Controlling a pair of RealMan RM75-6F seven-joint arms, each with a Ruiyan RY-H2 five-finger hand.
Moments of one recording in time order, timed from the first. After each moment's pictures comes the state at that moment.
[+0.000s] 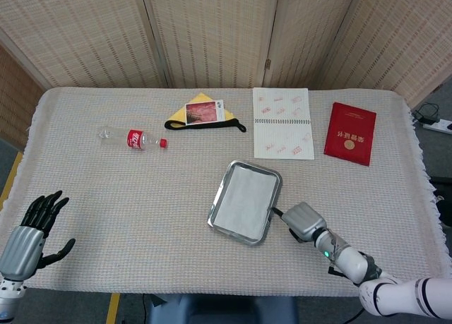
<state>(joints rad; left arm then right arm) -0.13 -1.18 0.02 -1.46 1.70 1.62 -0.22 0.83 -1.20 -0.08 -1.85 -0.88 0.75 -0.67</state>
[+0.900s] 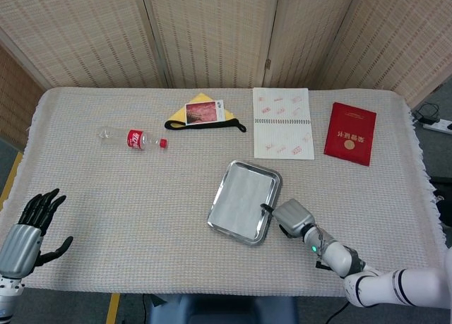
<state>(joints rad) -0.13 -1.18 0.01 -1.45 1.69 1.61 -0.23 0.88 -1.30 -0.10 -1.75 -0.89 0.79 -0.60</state>
